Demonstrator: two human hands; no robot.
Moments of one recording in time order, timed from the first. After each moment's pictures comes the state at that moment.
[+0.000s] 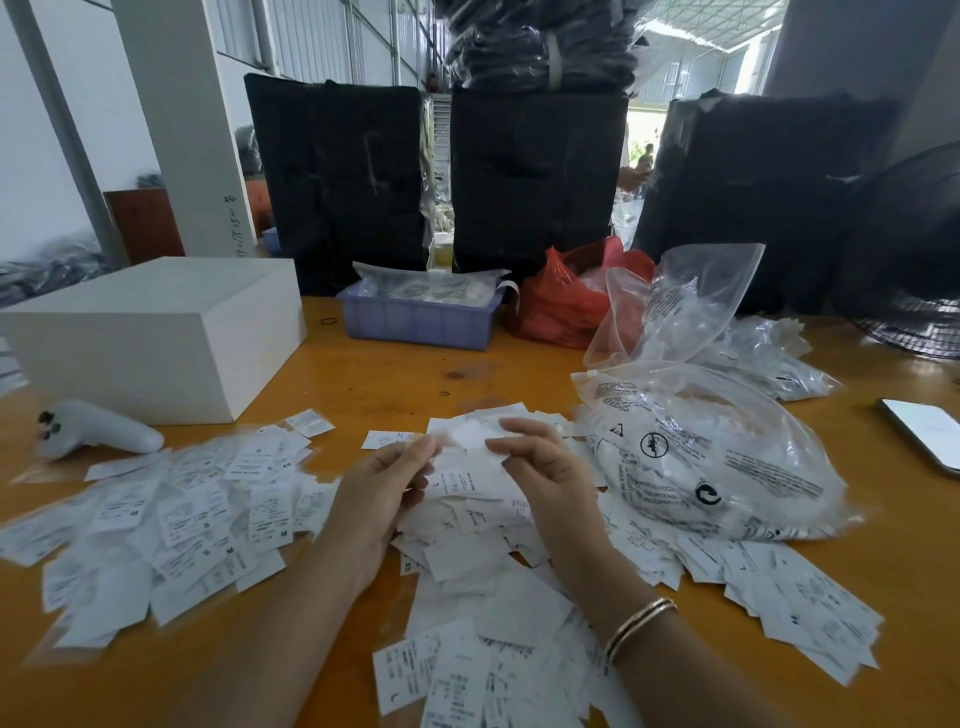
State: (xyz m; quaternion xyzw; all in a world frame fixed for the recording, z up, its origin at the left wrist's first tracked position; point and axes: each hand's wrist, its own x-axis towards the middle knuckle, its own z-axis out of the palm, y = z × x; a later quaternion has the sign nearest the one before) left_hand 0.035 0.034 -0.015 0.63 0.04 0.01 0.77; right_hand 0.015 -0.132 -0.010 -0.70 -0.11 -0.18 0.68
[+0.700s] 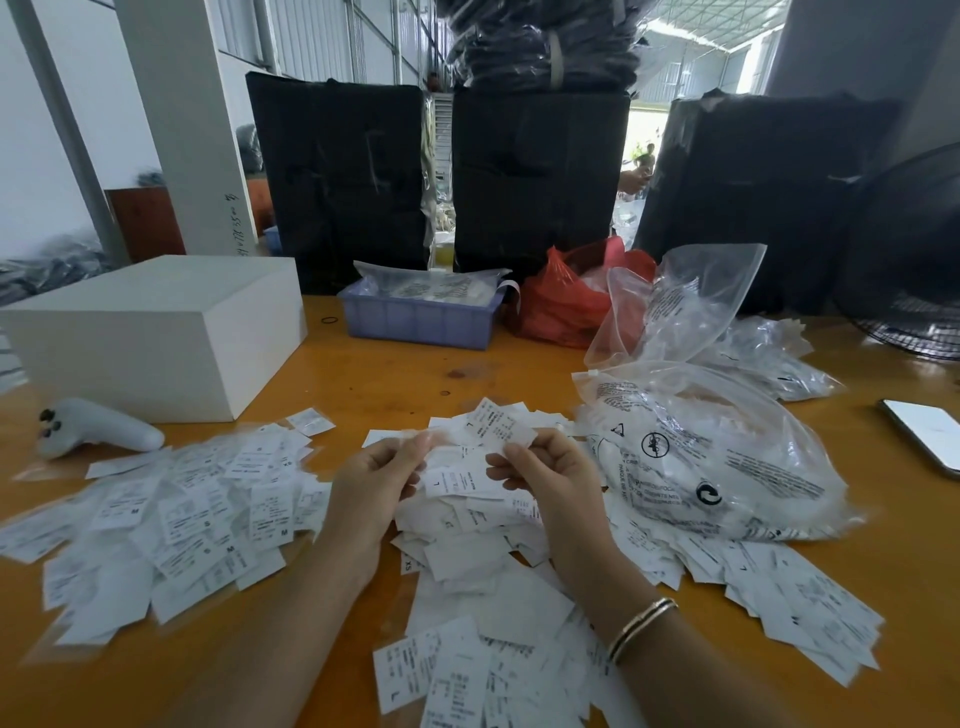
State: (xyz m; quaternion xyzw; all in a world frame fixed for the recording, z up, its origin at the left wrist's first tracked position) left_hand 0.036 0.035 -0.017 0.69 0.07 0.10 0.71; right_hand 0.011 -0.133 -0.005 -0.62 -0.06 -0.11 0.77
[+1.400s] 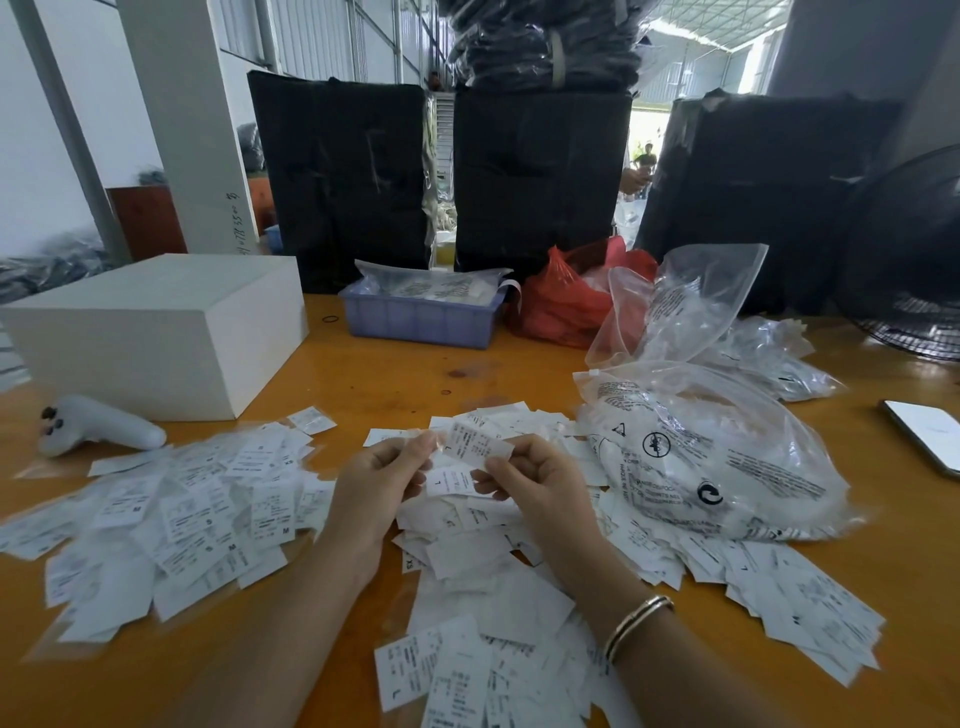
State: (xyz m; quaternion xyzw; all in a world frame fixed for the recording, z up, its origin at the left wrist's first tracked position) left_hand 0.033 0.032 -0.012 0.69 0.07 0.08 0.72; right_hand 0.014 -0.128 -0.010 -0.69 -0.08 -0.09 0.71
